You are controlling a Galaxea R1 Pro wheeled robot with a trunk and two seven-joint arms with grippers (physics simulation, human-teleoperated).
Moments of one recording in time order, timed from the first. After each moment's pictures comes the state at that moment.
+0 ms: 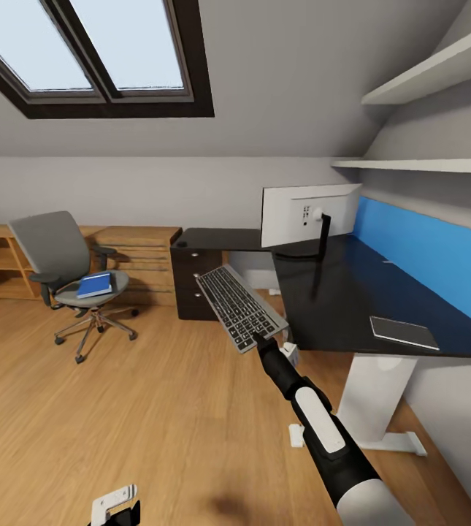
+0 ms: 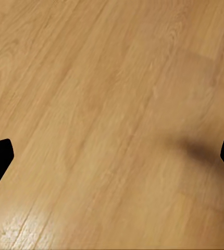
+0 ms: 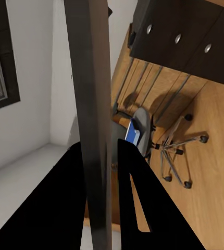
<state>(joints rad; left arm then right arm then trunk) -0.03 0.04 -0.06 -0.96 0.36 0.13 0.26 -0.53 0.13 0.18 -1.00 -1.23 0.16 0.14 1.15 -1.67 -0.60</state>
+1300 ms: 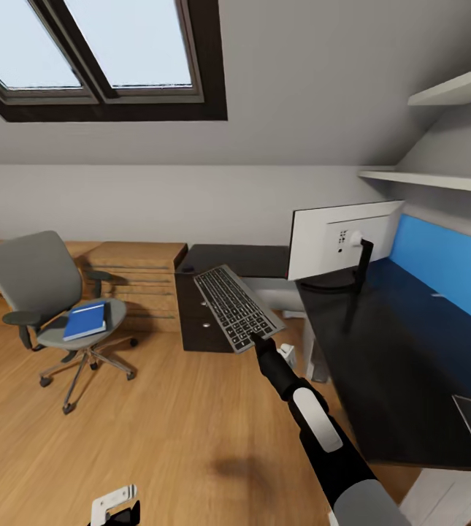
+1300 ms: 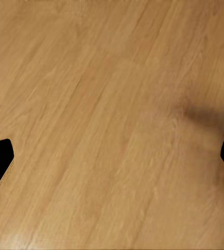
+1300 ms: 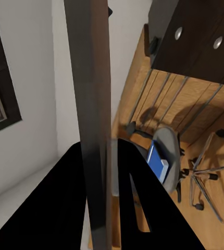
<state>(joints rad) -0.03 0.04 -0.06 -0.96 0.36 0.12 0.26 -0.53 0.15 0.18 -0.99 -1.29 0.16 0.15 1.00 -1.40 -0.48</state>
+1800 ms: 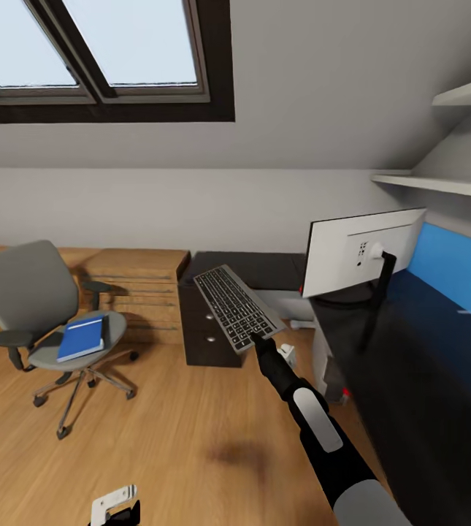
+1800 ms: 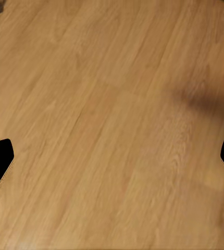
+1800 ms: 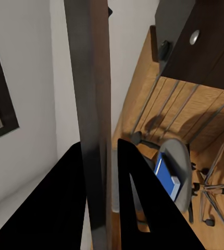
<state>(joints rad) -0.03 0.04 -0.06 -0.96 0.36 0.12 0.26 -0.53 0.15 0.18 -0.99 -1.29 0.16 0.15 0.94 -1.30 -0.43</state>
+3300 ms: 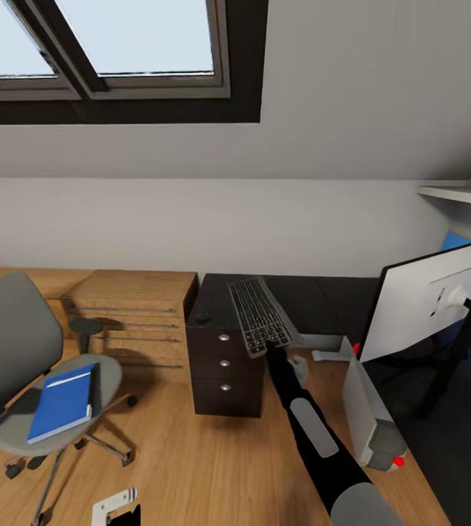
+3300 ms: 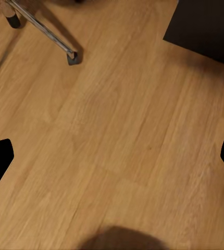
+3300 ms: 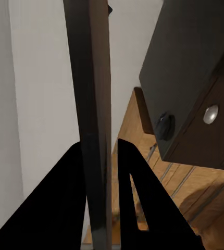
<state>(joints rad) -0.03 0.03 -0.06 -0.94 0.36 0.12 0.27 -0.53 0.16 0.18 -0.88 -1.31 -0.09 0.14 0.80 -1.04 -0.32</state>
